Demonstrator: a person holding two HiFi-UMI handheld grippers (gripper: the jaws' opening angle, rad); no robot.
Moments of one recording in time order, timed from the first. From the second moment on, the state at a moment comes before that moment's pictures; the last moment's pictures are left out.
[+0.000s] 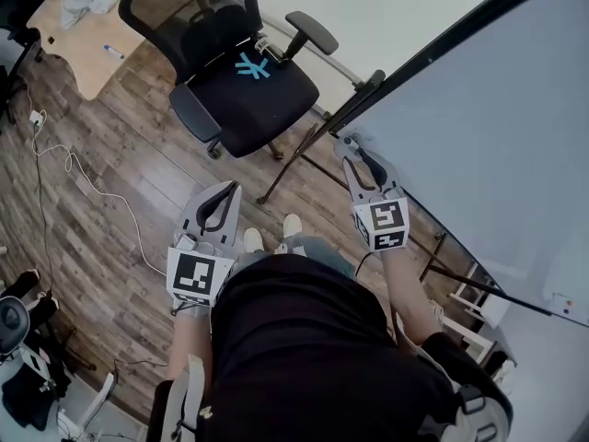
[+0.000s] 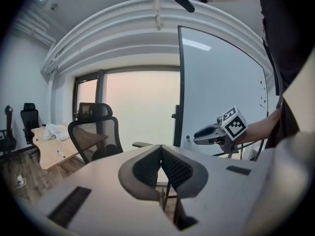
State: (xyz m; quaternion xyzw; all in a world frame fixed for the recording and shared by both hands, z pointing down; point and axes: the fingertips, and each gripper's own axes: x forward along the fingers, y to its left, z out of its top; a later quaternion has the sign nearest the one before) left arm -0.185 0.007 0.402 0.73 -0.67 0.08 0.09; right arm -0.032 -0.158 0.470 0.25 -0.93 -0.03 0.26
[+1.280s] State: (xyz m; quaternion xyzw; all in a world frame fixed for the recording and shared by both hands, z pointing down) left arm -0.179 -0.029 0.411 0.72 -0.68 0.08 0.09; right arm -0.041 -0.183 0.474 0.23 -0.93 -0.08 0.27
